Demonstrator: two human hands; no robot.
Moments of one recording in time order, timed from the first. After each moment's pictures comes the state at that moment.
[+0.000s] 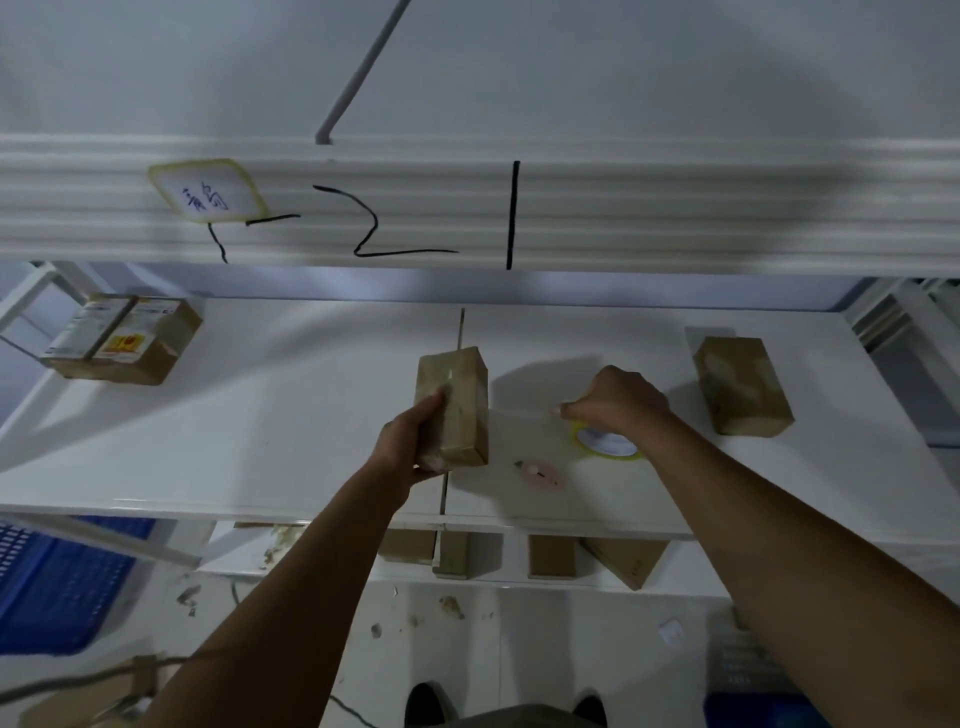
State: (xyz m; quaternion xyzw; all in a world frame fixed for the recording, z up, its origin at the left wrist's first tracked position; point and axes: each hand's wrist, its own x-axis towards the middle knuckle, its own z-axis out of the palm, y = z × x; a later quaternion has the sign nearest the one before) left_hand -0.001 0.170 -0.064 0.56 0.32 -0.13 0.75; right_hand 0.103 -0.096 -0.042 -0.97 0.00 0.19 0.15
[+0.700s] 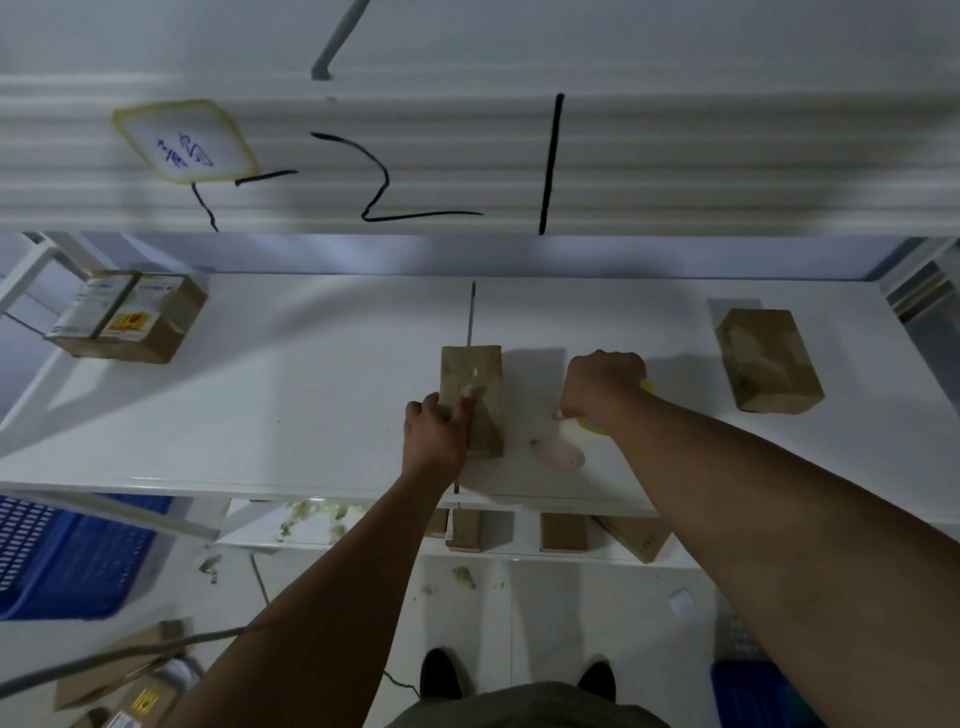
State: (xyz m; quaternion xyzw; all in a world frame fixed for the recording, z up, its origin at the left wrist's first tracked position) left_hand 0.002 0.148 -0.108 0.85 0.29 -0.06 0.44; right_hand 0.110 -0.041 -0.060 -0.96 -0.06 0.24 -0.15
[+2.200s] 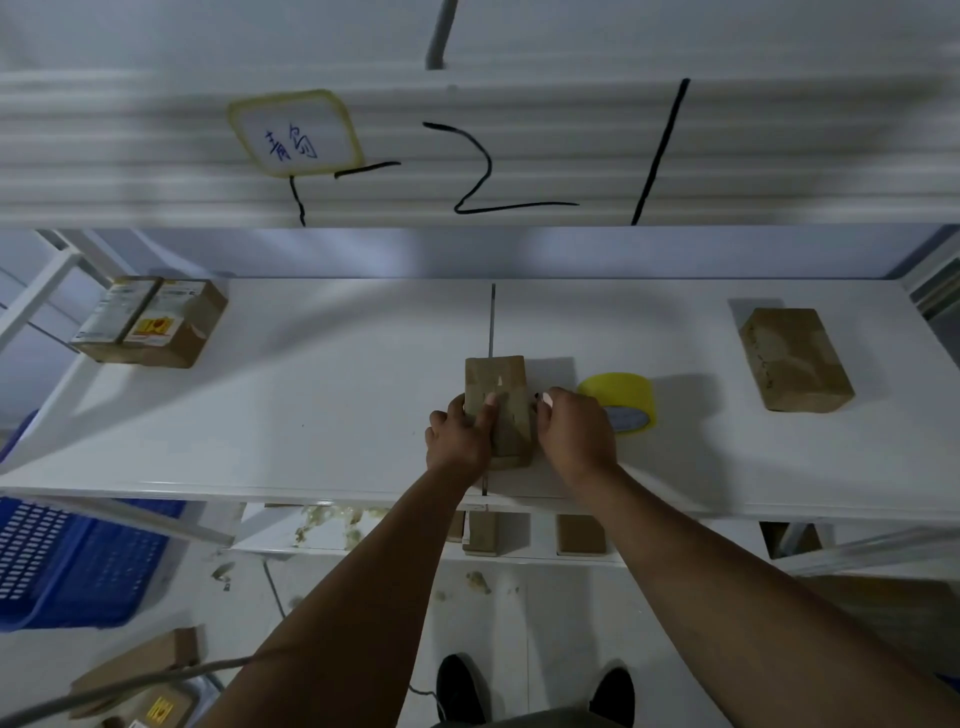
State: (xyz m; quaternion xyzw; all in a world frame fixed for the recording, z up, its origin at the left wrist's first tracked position) left_hand 0.005 0.158 -0.123 0.85 0.28 -0.12 0.44; right_hand 0.040 0.007 -0.124 -0.97 -0.05 -0.04 0.23
